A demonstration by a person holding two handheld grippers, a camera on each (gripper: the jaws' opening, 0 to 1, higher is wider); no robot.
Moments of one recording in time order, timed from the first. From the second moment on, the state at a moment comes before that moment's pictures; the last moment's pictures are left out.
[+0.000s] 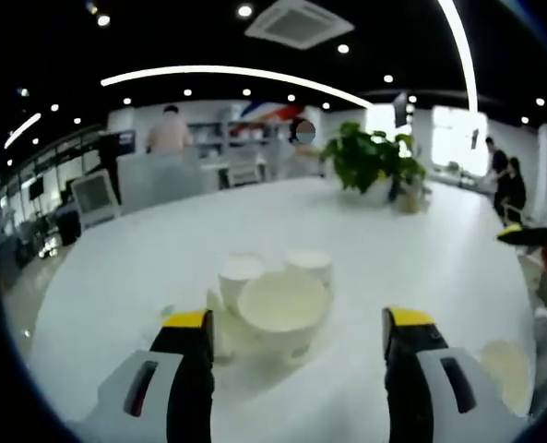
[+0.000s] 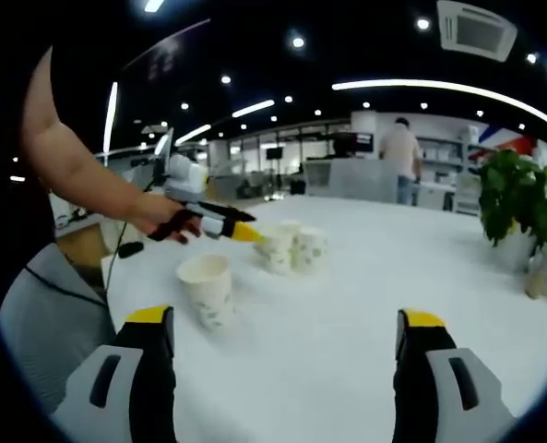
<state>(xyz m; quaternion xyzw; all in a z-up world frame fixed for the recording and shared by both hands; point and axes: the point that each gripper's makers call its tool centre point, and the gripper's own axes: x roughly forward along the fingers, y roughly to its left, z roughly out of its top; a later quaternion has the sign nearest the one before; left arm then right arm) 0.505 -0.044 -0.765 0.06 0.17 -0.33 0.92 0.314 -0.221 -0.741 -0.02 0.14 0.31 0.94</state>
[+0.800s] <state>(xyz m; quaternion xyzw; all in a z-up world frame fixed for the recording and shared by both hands) 0.523 -0.050 -0.796 0.10 0.21 -0.31 0.92 0.303 -0.226 -0.743 -0.02 0.15 0.29 0.94</state>
